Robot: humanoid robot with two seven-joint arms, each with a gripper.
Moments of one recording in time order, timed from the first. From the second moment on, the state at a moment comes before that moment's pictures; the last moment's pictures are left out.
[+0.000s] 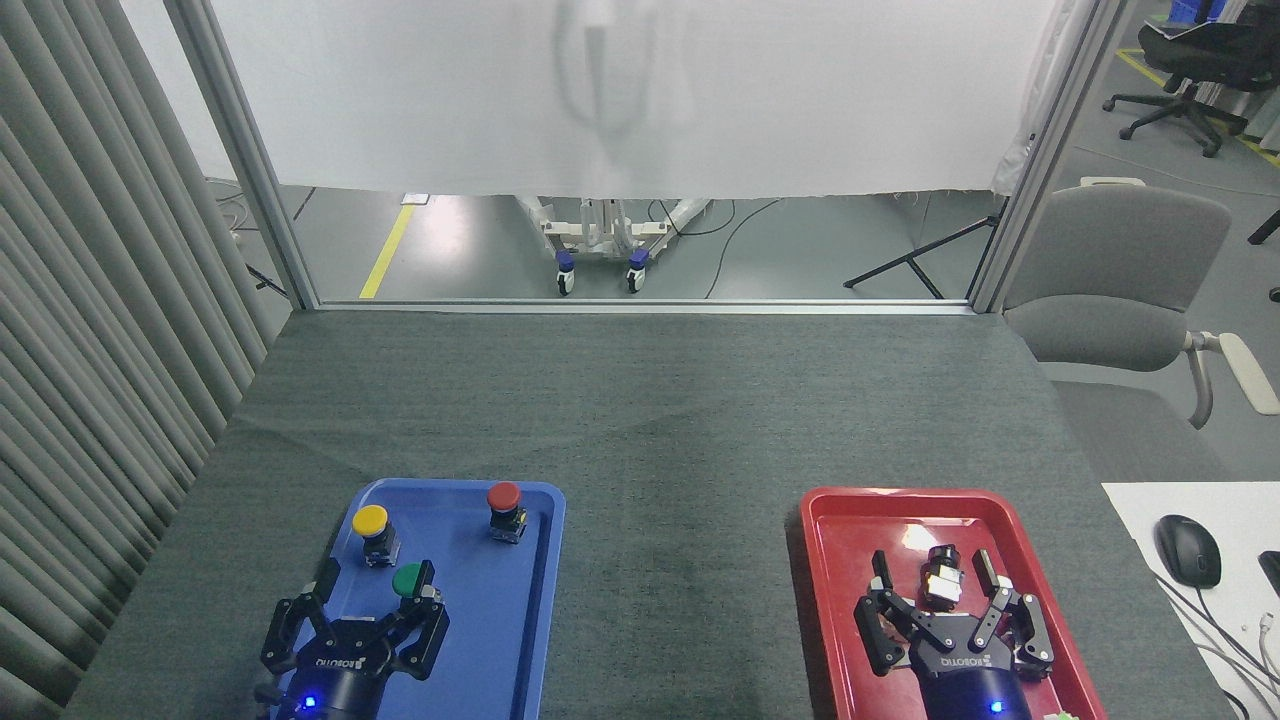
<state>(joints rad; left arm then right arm) 0.06 0.13 -0.06 -1.54 -1.36 0.01 0.16 0.14 0.01 -0.05 -1.67 1.51 -0.04 -0.09</state>
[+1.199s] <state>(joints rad) 0.06 0.13 -0.06 -1.54 -1.36 0.01 0.16 0.13 0.00 -0.05 -1.67 1.51 -0.04 -0.09</state>
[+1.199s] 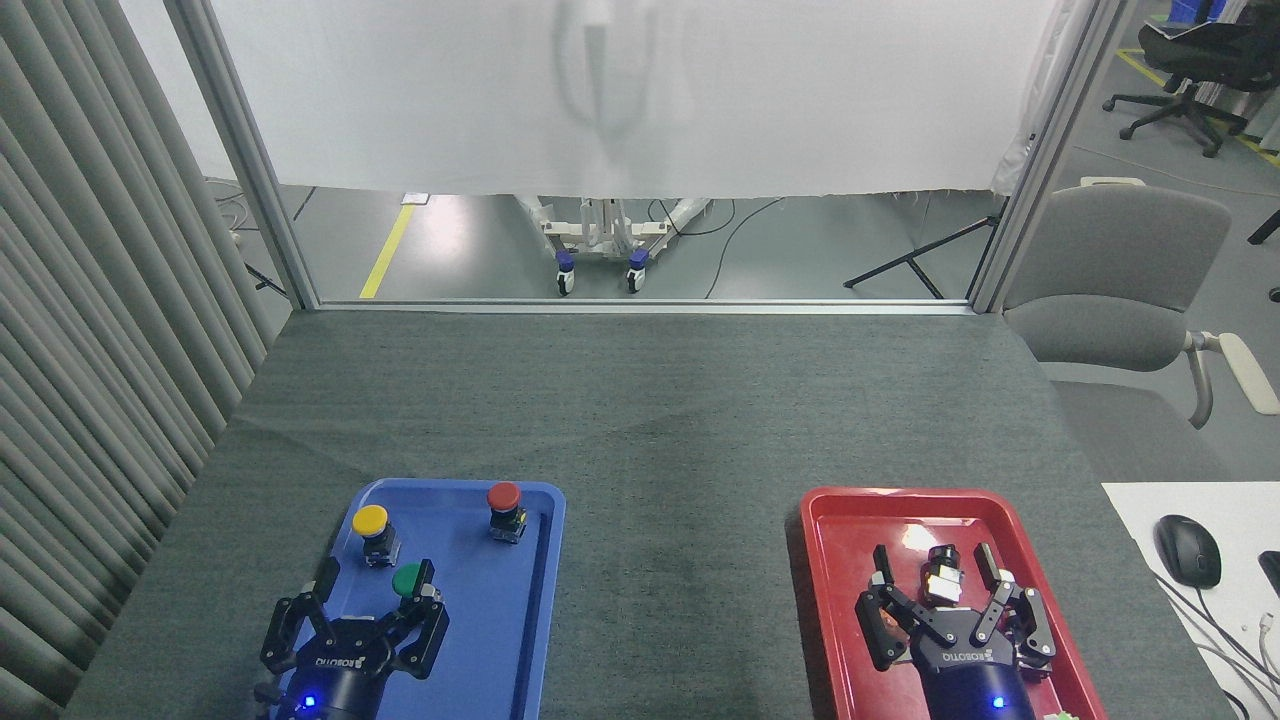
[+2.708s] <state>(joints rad) 0.07 0.13 -0.07 -1.56 -1.35 -0.03 0.16 0.13 0.02 -0.05 -1.67 1.51 -0.04 -0.09</state>
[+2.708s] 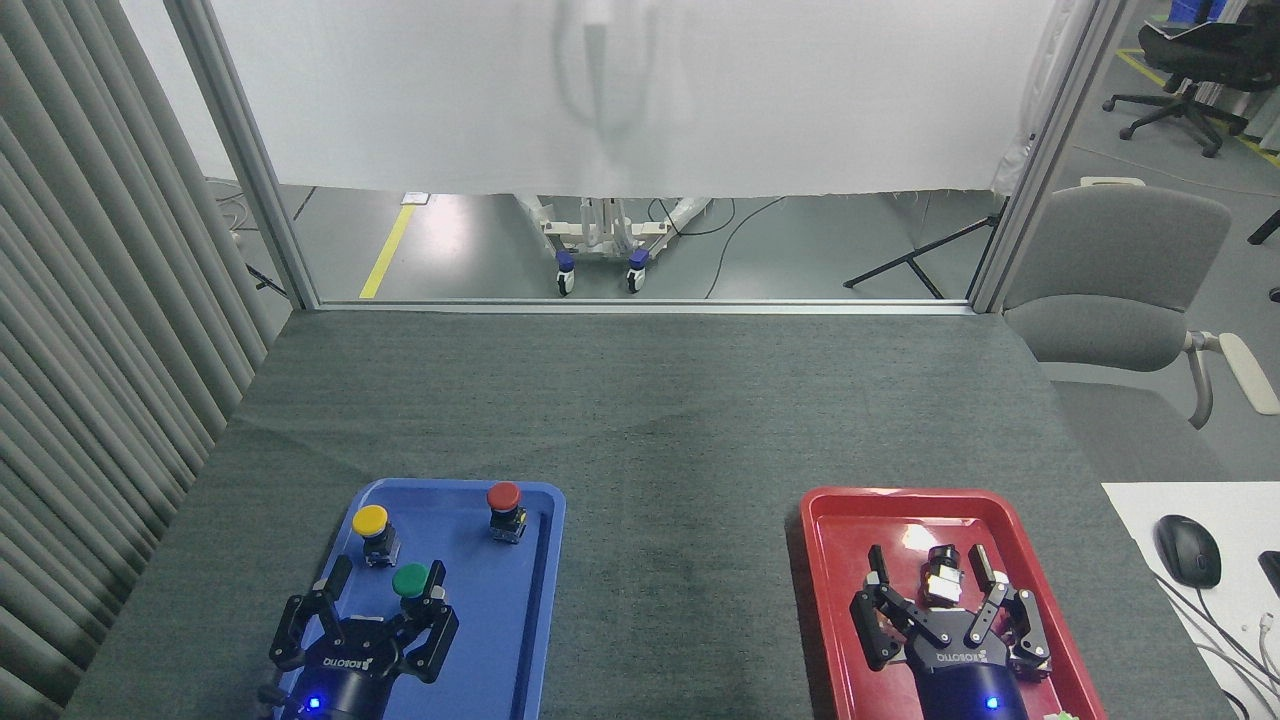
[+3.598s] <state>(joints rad) 0.06 0.13 -0.08 -1.56 -1.36 -0.04 0.12 0.13 0.01 -0.08 -1.67 1.51 -0.04 -0.09</state>
